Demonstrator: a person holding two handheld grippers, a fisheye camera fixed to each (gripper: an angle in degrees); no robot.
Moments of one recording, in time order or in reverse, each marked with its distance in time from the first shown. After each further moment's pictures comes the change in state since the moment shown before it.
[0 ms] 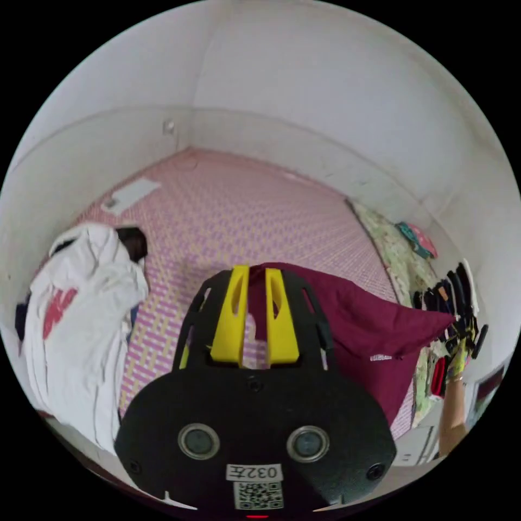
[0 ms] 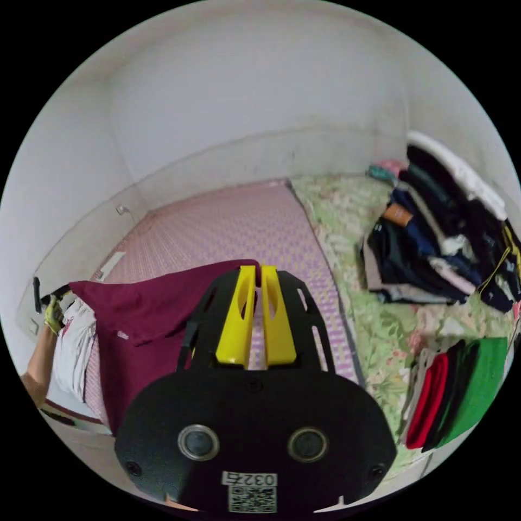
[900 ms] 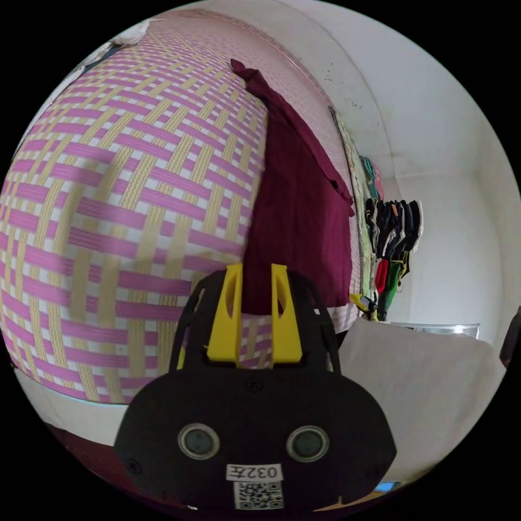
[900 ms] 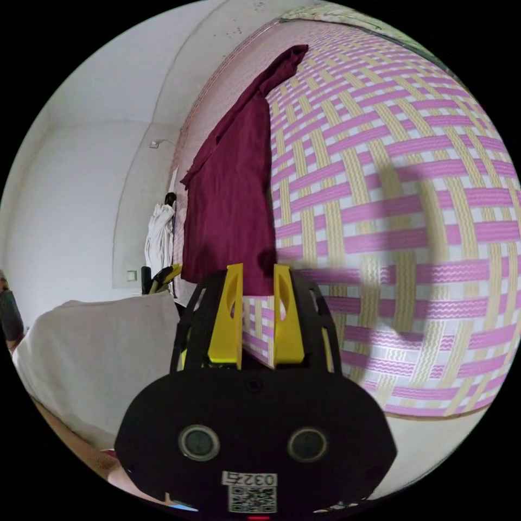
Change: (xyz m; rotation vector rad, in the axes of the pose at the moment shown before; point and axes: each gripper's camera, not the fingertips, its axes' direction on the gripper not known) left arm -0.054 0.206 0.225 -0.508 0.497 -0.087; right arm 0.088 0.289 0.217 -0.630 -0.578 0.288
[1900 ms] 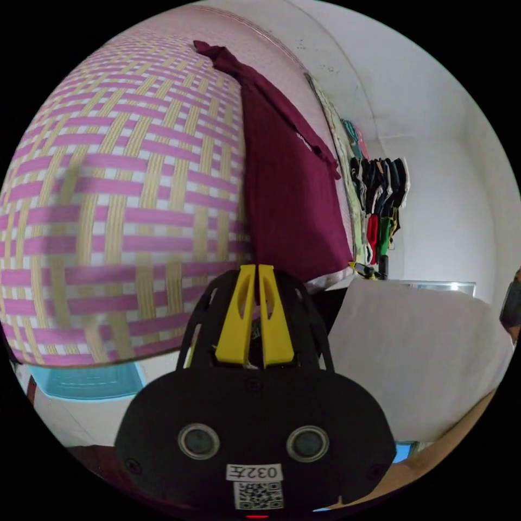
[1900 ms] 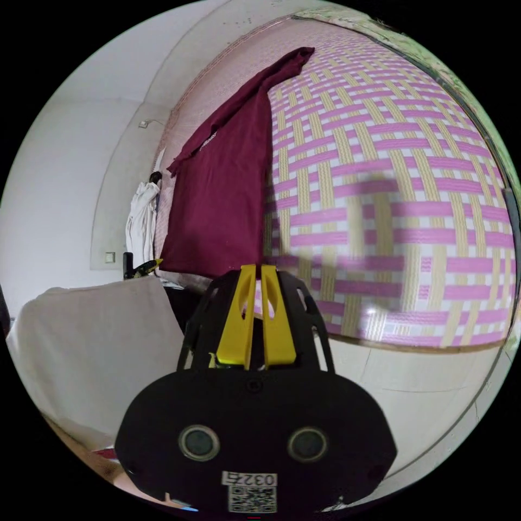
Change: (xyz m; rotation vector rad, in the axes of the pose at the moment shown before) left arm -0.003 -0.026 0.084 -0.181 0.022 0.114; right arm -0.003 -0.020 0.080 -0.071 0.159 -0.028
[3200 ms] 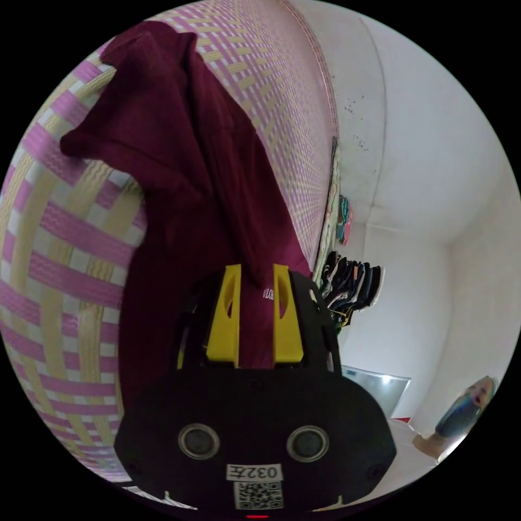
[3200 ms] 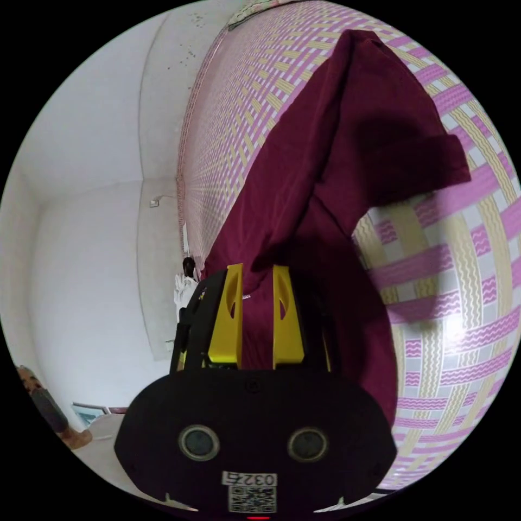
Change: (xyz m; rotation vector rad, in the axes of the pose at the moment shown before) left arm -0.032 -0.295 0.062 0.217 0.325 -0.357; right arm -0.023 -0.293 0.112 0.159 -0.352 0.287
